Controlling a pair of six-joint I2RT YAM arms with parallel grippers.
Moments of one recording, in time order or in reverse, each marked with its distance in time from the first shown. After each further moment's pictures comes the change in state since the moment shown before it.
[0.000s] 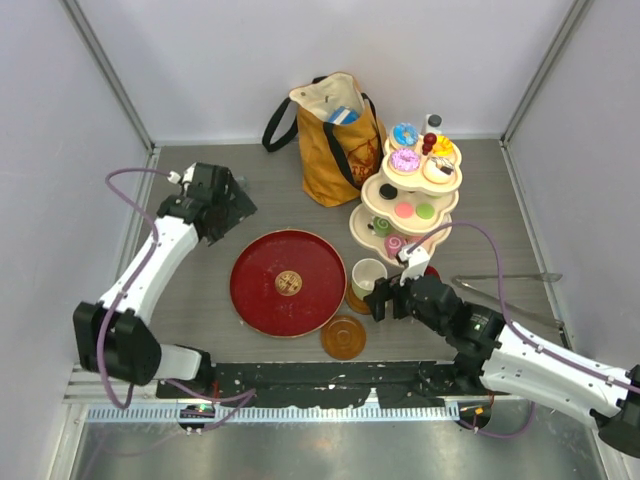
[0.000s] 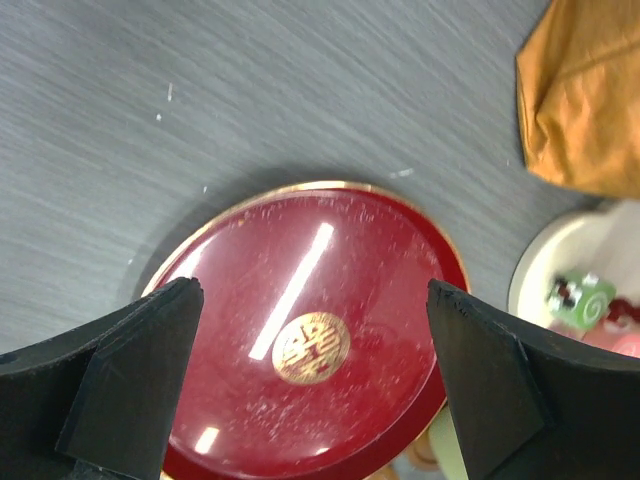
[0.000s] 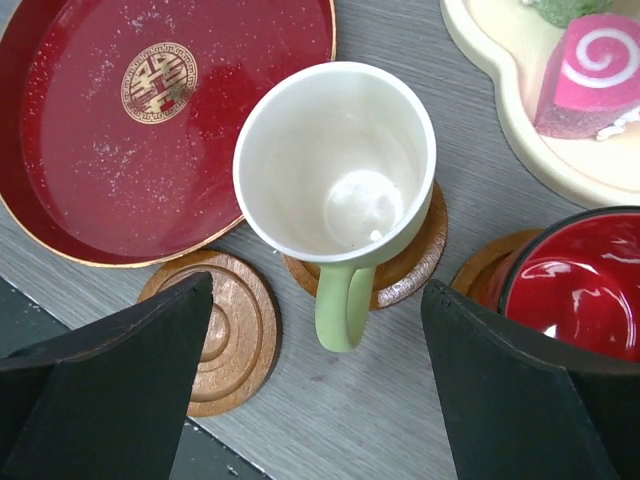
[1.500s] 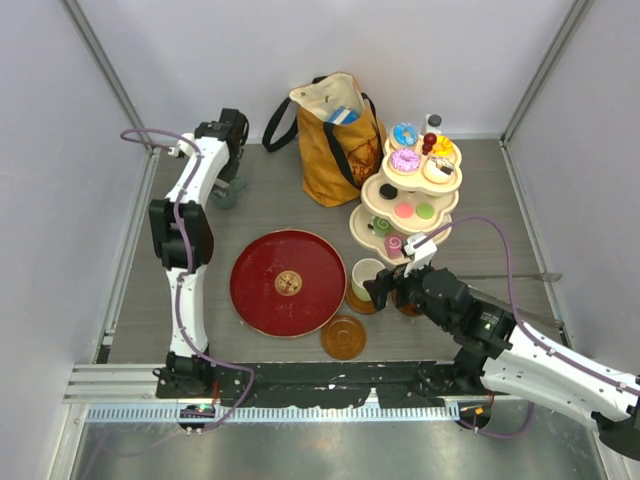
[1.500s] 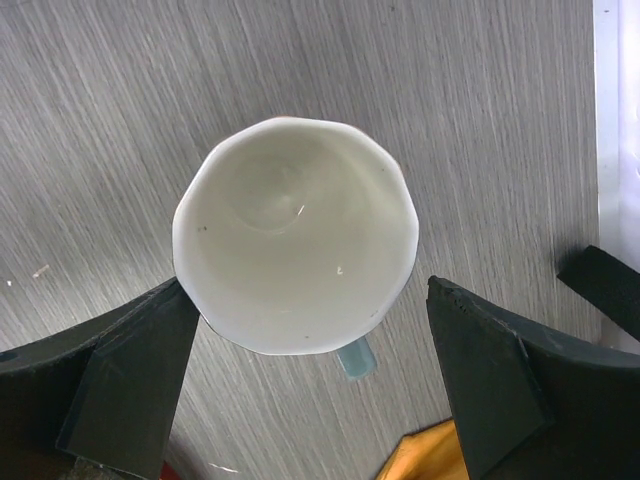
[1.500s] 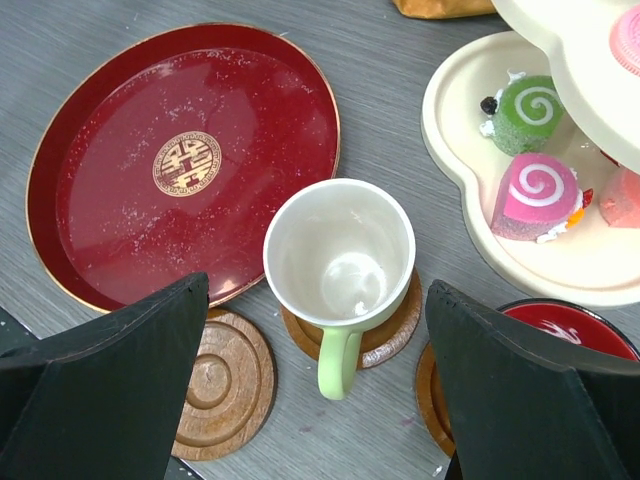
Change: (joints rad) left arm 0.125 0.970 1.017 -0.389 -0.334 -0.601; right arm 0.001 -0.051 0.082 0.033 0.051 -0.141
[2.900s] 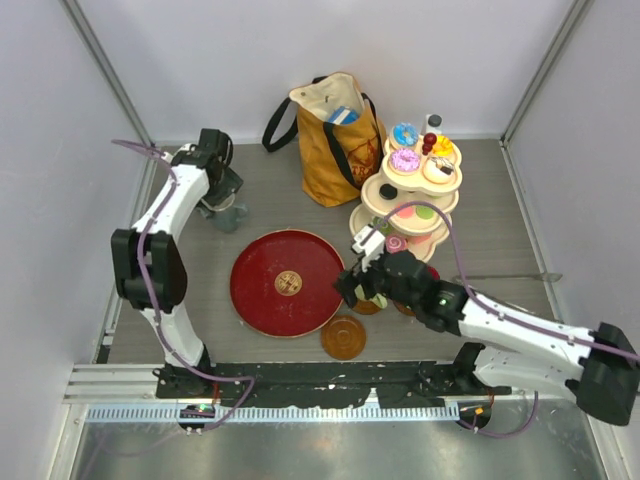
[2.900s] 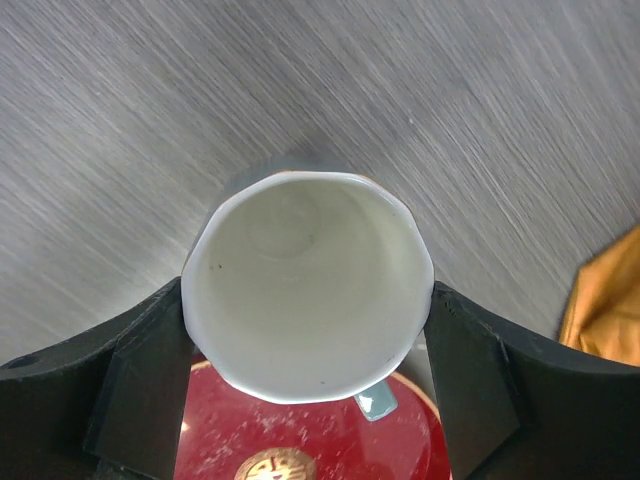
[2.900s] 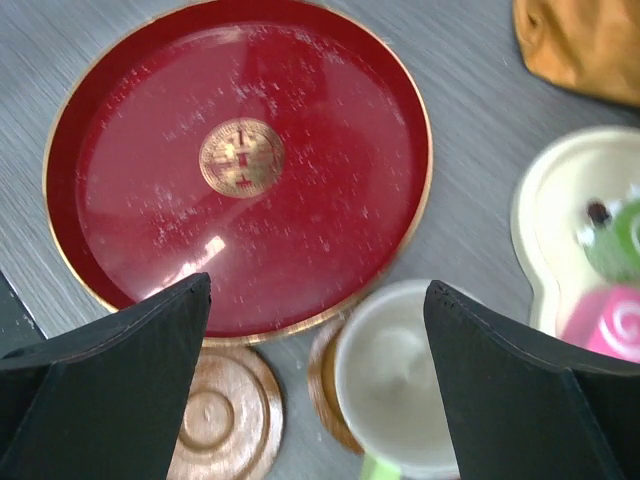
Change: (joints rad) left arm 0.023 -0.397 -0.555 0.256 0.196 0.470; right arm 0.000 0.306 0.045 0.248 -0.193 -0.206
